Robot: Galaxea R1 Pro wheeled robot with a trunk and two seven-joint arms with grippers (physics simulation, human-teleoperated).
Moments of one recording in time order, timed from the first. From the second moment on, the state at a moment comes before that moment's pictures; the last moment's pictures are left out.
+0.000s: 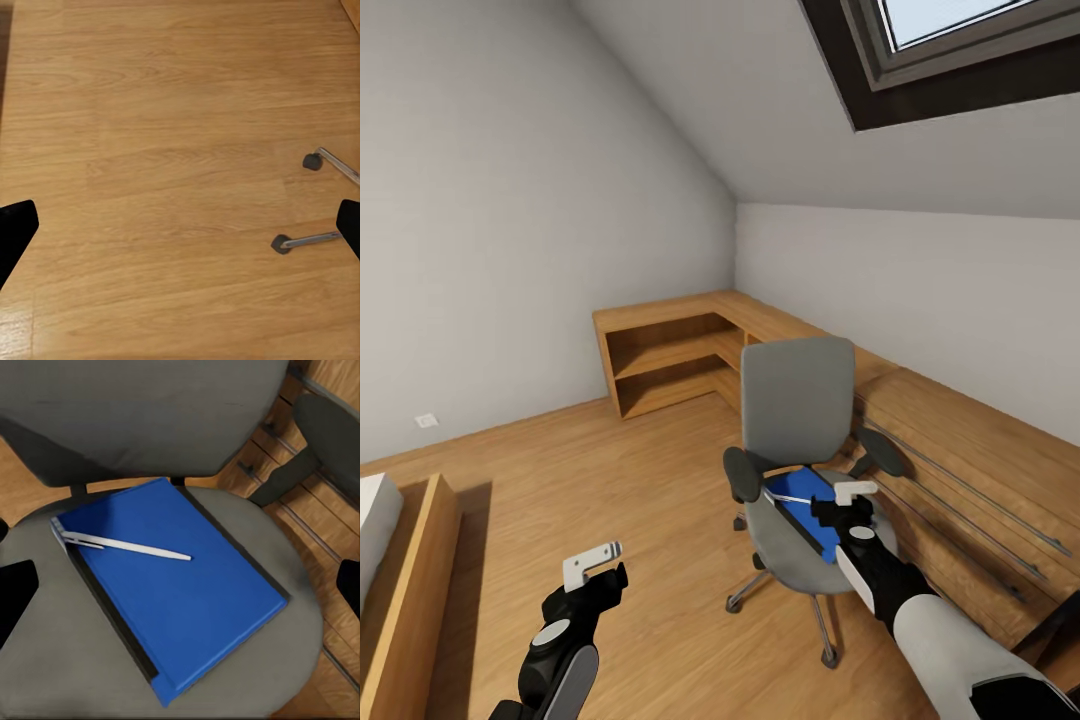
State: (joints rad) left arm -0.11 -0.02 -0.23 -1.54 0.45 0.47 0.67; right arm -0.75 -0.02 0.17 -0.45 -0.05 0.01 -0.21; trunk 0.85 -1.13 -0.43
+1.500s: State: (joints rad) left arm -0.11 -0.02 -0.26 -1.55 0.45 0.47 0.67; right arm -0.75 -0.14 0.17 -0.45 0.02 0.02 0.12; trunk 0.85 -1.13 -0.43
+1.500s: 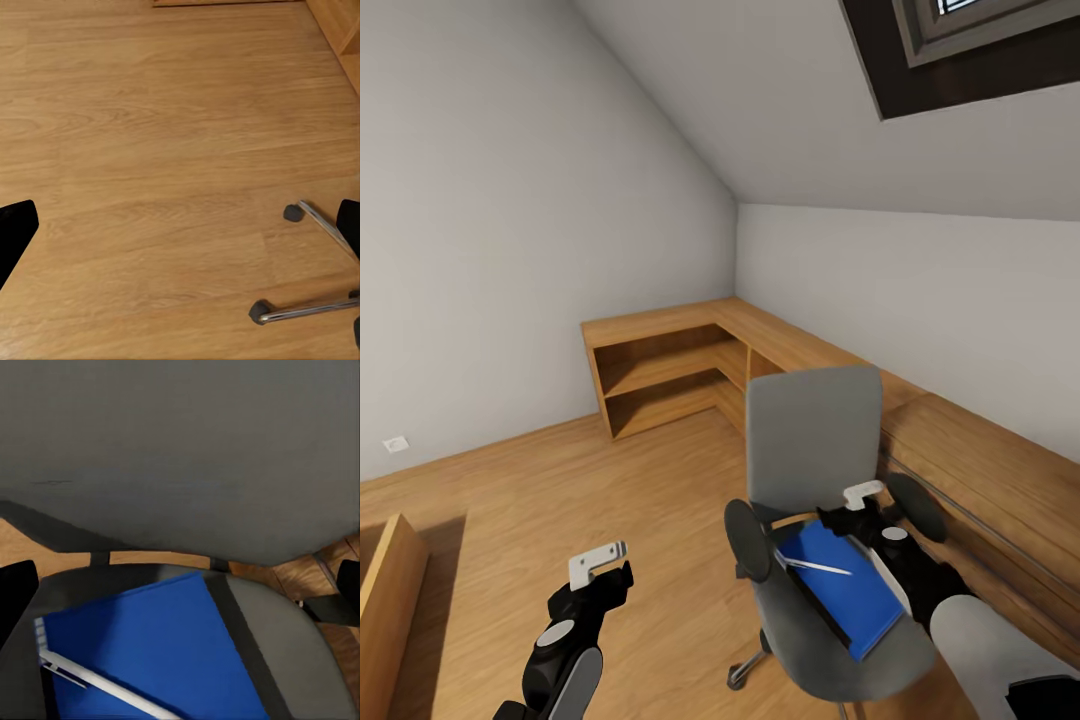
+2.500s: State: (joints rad) left arm -0.11 -0.02 -0.26 -1.60 0.45 0.47 0.67; right arm -0.75 -0.25 0.18 -0.39 0.21 0.02 0.61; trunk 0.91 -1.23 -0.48
